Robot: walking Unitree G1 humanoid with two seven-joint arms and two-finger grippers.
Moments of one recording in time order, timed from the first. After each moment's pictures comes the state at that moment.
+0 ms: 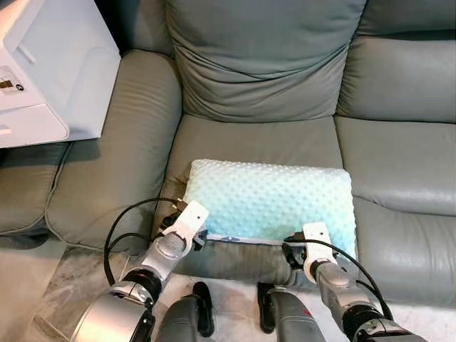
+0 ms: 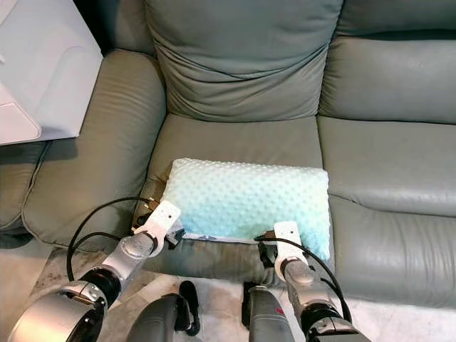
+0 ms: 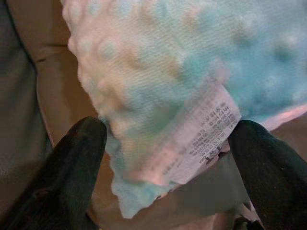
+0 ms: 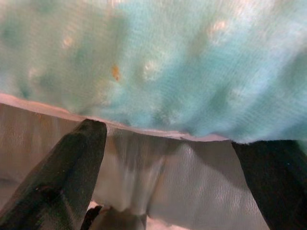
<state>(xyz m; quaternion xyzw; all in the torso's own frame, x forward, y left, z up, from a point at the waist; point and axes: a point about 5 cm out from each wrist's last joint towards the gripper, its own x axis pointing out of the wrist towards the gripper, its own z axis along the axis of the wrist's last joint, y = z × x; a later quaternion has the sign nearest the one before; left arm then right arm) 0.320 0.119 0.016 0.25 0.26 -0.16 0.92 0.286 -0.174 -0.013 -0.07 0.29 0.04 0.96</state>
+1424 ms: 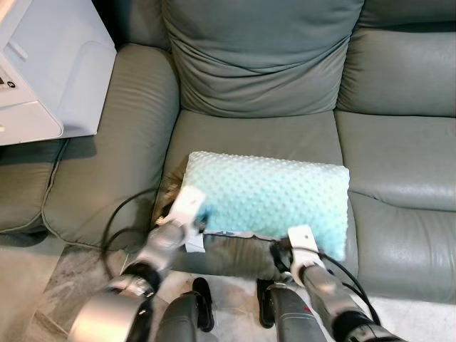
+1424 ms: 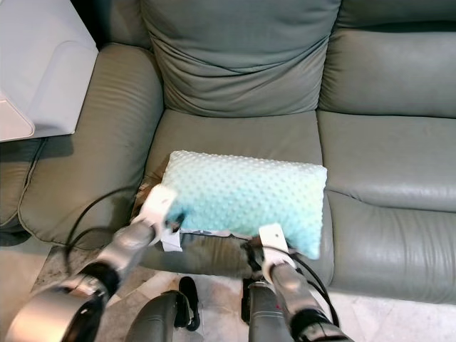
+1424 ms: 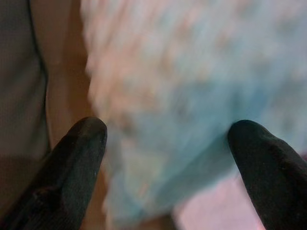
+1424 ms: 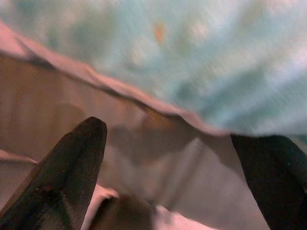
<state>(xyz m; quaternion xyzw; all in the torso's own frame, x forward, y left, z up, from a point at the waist) 0.328 0.131 0.026 0.16 0.24 -0.14 0.95 0.276 -0.155 -0.022 -0.11 0.28 0.07 0.95</state>
